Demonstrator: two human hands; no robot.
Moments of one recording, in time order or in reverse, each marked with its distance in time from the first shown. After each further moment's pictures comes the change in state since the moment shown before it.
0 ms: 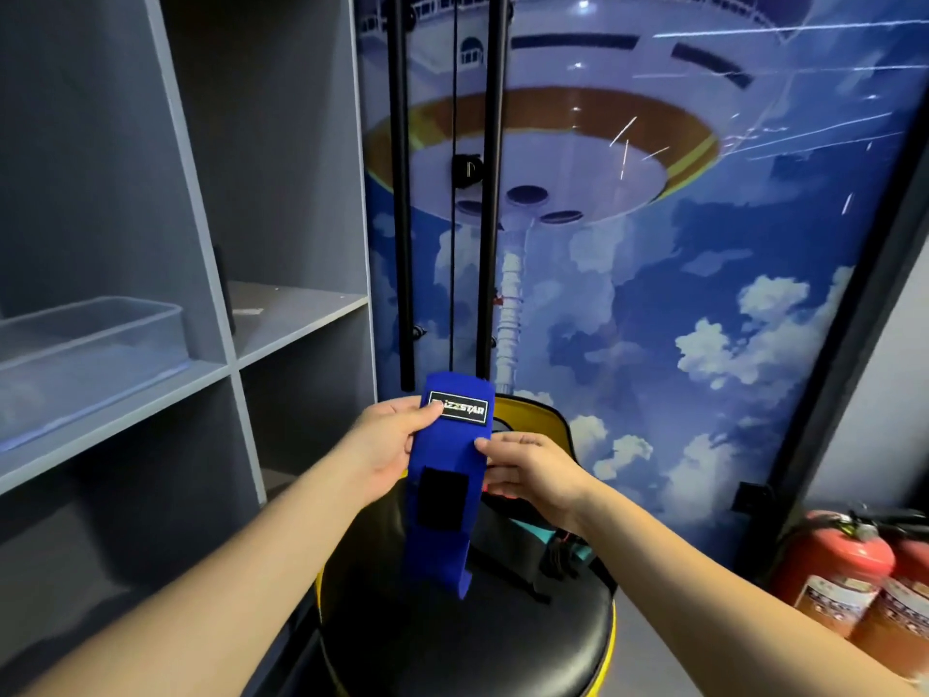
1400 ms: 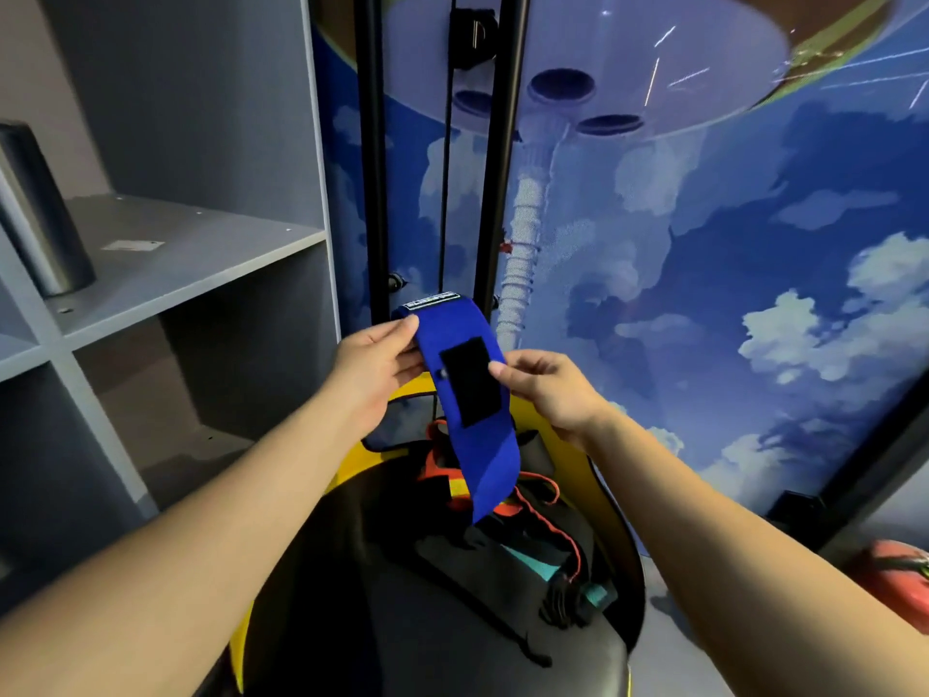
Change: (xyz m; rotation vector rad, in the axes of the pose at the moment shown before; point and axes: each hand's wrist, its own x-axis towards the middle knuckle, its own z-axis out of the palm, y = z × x) left_hand 0.238 -0.027 -0.018 -0.087 0.197 0.164; right_hand 0.218 0.019 -0.112 -0.076 0.098 -0.171
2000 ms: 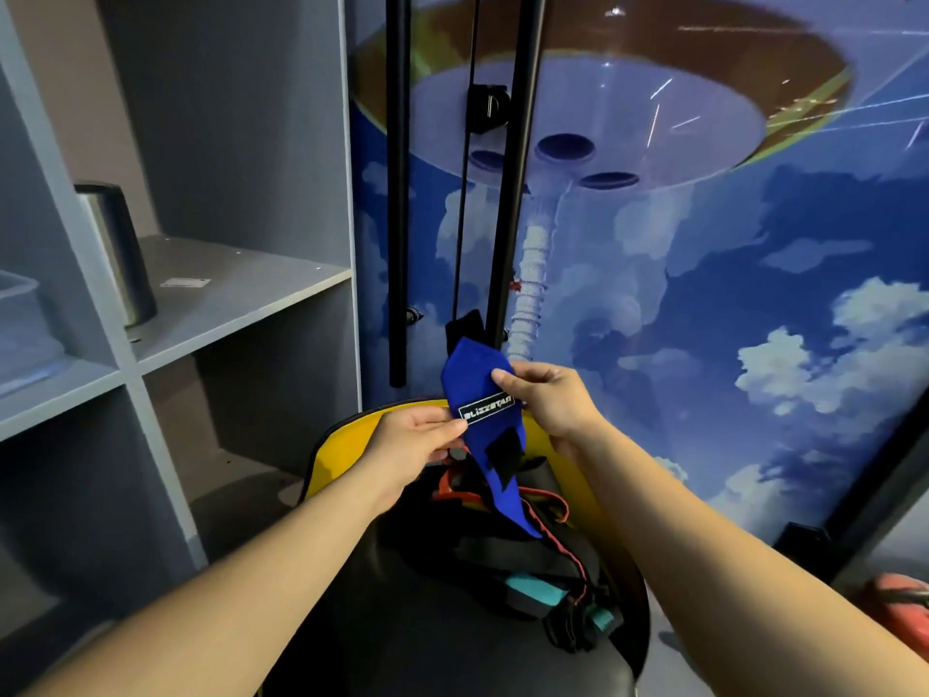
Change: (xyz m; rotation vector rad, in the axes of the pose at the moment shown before) left_hand -0.048 -0.026 -0.009 0.340 -0.116 -0.068; right_hand -0.010 -0.037 0.026 0.095 0.157 0.008
